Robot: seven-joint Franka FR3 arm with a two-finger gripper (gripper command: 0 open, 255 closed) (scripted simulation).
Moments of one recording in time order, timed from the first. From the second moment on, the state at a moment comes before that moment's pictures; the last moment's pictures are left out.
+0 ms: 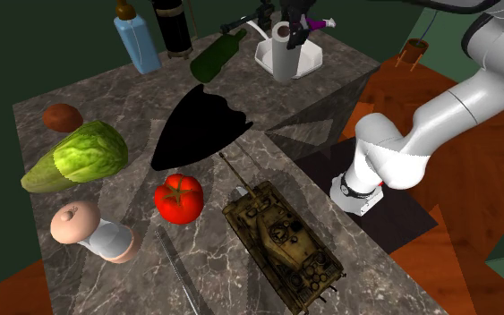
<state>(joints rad) -0.27 -0.72 -0.25 -1.99 -0.56 1.41 -0.41</state>
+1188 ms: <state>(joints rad) -0.27 -0.77 -0.26 -2.13 -0.57 1.49 -0.37</state>
